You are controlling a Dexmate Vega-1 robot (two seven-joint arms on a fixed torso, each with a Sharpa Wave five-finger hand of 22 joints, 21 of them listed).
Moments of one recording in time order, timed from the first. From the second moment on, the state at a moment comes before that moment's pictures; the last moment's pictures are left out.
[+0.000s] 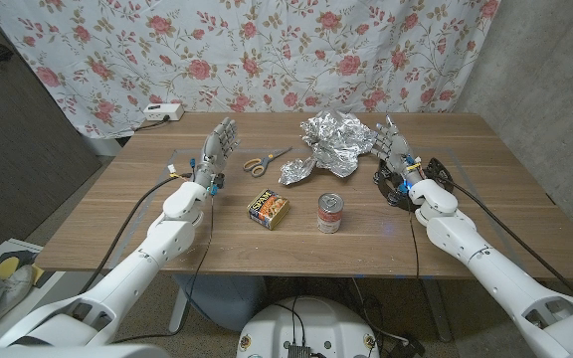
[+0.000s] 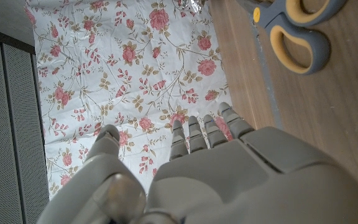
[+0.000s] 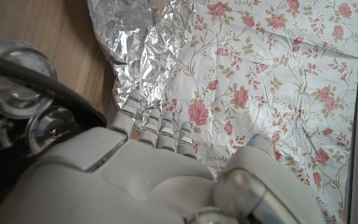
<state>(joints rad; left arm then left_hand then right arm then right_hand) 0.84 0.48 0.36 -1.27 -0.64 -0.37 -0.03 0.25 0.01 0.51 -0.15 0.17 0.16 -0.07 0.20 0.18 0.15 -0.02 0.23 0.21 0.09 0.01 0.19 0.17 0.17 0.09 0.19 0.17 -0.85 -0.49 -0.36 -1.31 0.69 0.30 0.07 0.32 0.06 0.01 -0.08 0.19 0.08 0.02 0.21 0.19 0.12 0.11 0.22 0.25 0.05 0.08 0.22 0.26 0.22 0.21 0.19 0.17</state>
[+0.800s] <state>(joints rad) 0.87 0.47 0.38 -1.28 -0.60 -0.41 0.00 0.26 0.01 0.51 -0.15 0.17 0.16 -0.07 0.20 0.18 0.15 -0.02 0.23 0.21 0.09 0.01 0.19 0.17 0.17 0.09 0.19 0.17 -0.89 -0.53 -0.38 -1.38 0.62 0.31 0.01 0.33 0.06 0.01 -0.09 0.19 0.08 0.02 0.21 0.19 0.12 0.11 0.22 0.24 0.02 0.09 0.21 0.25 0.22 0.21 0.19 0.17</state>
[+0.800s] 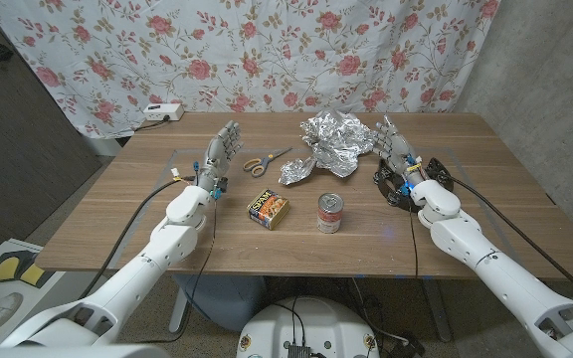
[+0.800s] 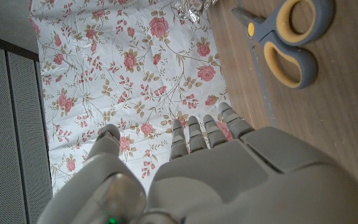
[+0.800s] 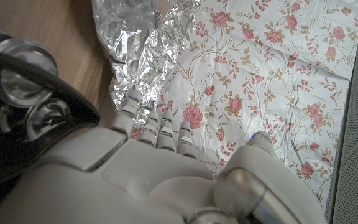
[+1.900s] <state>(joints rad) 0.86 0.53 0.39 -1.30 -0.54 -0.37 0.01 0.26 0.00 0.50 -0.15 0.17 0.16 -0.07 0.20 0.18 0.14 -0.01 0.23 0.21 0.08 0.01 0.19 0.17 0.16 0.09 0.19 0.17 -0.88 -0.56 -0.40 -1.40 0.55 0.31 0.01 0.34 0.06 0.02 -0.10 0.19 0.08 0.04 0.21 0.19 0.09 0.09 0.21 0.23 -0.01 0.07 0.20 0.23 0.20 0.21 0.19 0.17</state>
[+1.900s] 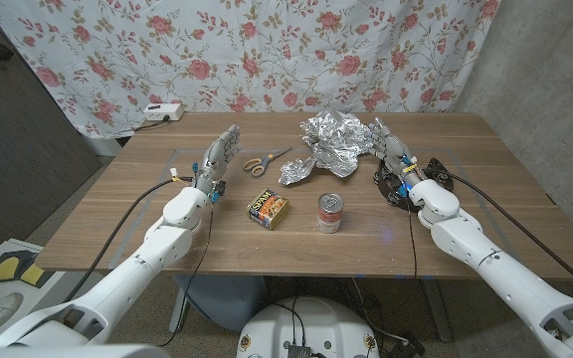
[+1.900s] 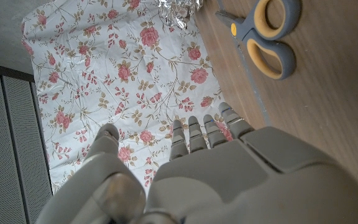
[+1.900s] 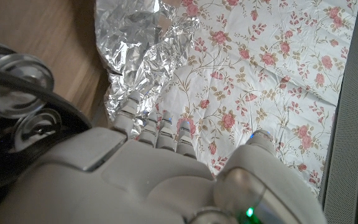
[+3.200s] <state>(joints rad) 0.86 0.68 0.43 -1.56 -0.29 -0.13 0.18 0.28 -0.01 0.49 -0.15 0.17 0.07 -0.07 0.19 0.18 0.17 -0.02 0.25 0.22 0.06 0.01 0.19 0.18 0.09 0.08 0.19 0.17 -0.88 -0.57 -0.41 -1.38 0.53 0.35 0.04 0.35 0.07 0.02 -0.11 0.19 0.07 0.03 0.20 0.19 0.09 0.09 0.20 0.22 -0.02 0.06 0.20 0.23 0.17 0.21 0.18 0.17</state>
